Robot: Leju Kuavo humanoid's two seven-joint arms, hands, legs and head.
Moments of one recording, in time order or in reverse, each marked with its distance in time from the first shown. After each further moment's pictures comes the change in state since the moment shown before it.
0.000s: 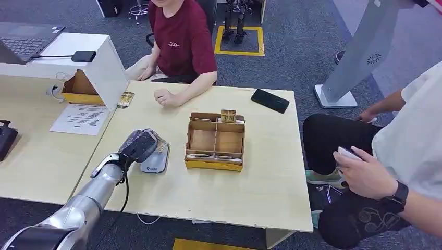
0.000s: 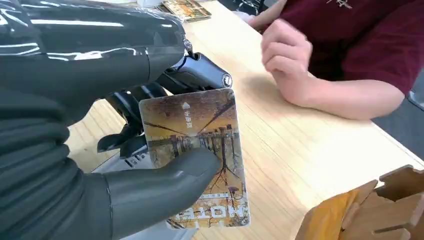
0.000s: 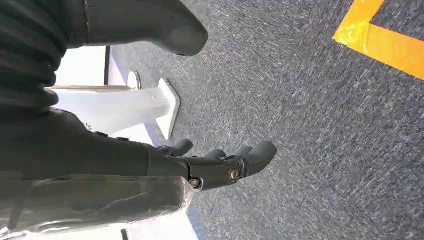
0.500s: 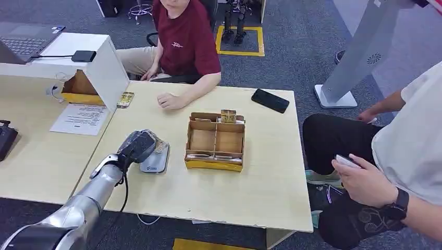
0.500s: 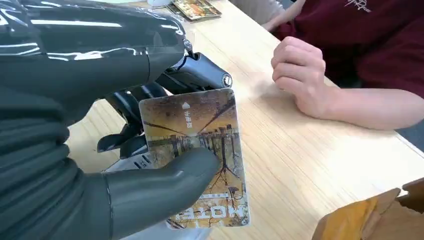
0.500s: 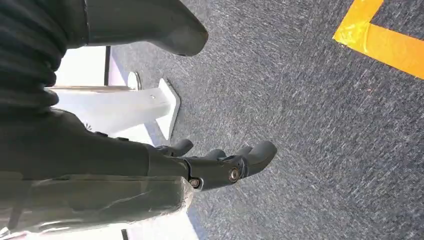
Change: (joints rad) left arm -0.007 0.007 0.000 0.030 0.008 0.018 0.006; right arm 0.000 0.000 -0.005 0.000 0.006 0.000 0.000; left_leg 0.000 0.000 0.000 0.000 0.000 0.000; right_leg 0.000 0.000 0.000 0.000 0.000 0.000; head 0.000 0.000
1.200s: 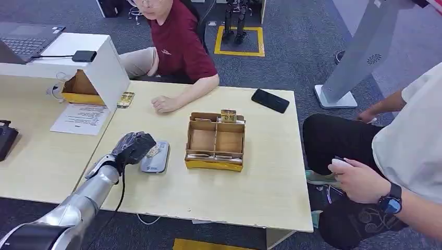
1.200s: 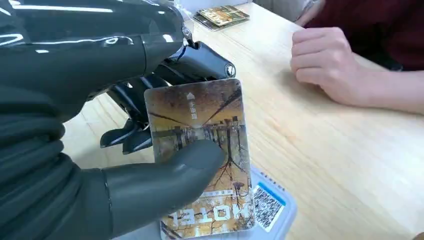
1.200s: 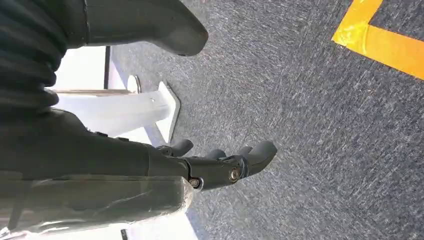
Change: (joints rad) left arm -0.012 0.018 -0.019 0.035 -0.161 0.073 0.100; right arm -0.001 0.000 -0.016 0.000 0.004 -0.002 -0.002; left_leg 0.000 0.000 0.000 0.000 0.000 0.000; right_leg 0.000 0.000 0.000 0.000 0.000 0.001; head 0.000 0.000
